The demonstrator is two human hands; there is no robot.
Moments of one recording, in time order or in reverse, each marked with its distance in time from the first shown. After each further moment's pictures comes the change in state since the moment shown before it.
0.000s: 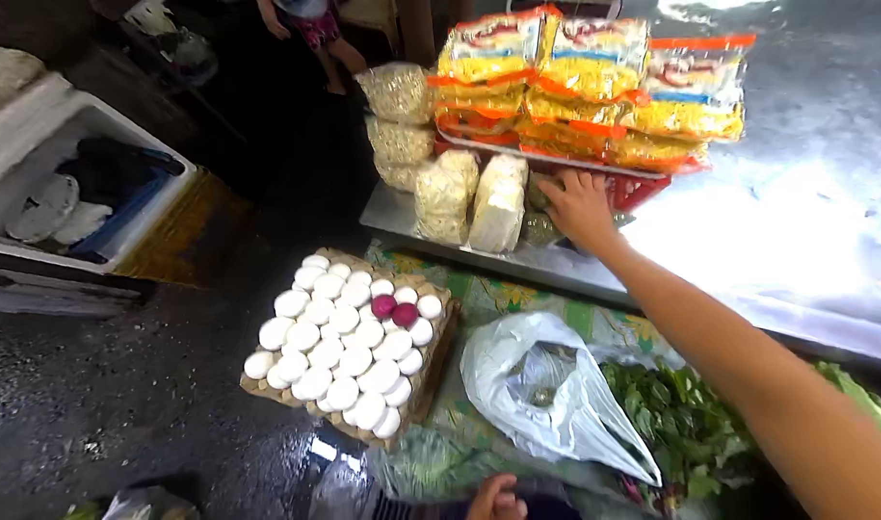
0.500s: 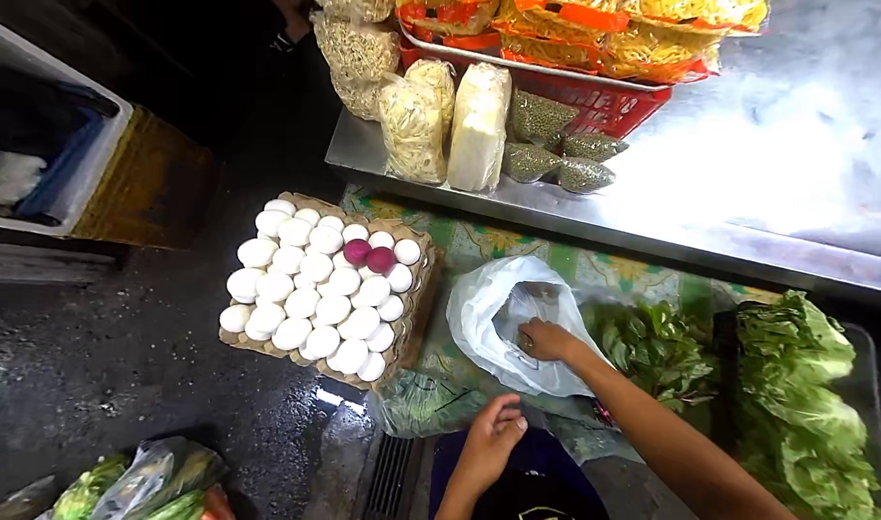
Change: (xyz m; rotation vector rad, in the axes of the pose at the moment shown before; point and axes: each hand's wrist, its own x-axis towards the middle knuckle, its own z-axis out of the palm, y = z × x) left_hand 0.006 0.046 0.021 -0.078 -0.088 0.059; right_hand -0.299 -0.109 0.090 0.400 -1.334 0.301
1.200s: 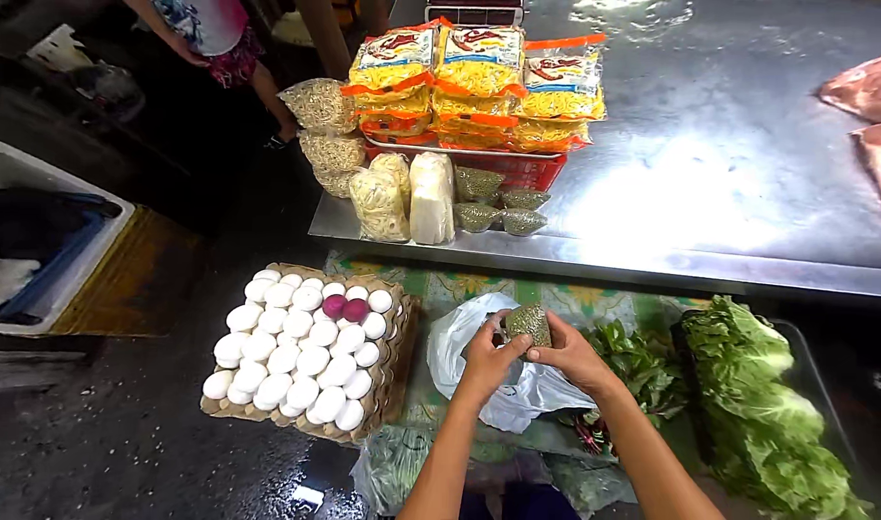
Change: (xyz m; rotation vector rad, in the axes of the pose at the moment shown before) left_hand 0.101 0.140 0.038 -0.020 -0.030 0.404; right_hand -0.155 -0.009 -0.048 1.356 0.645 -0.662
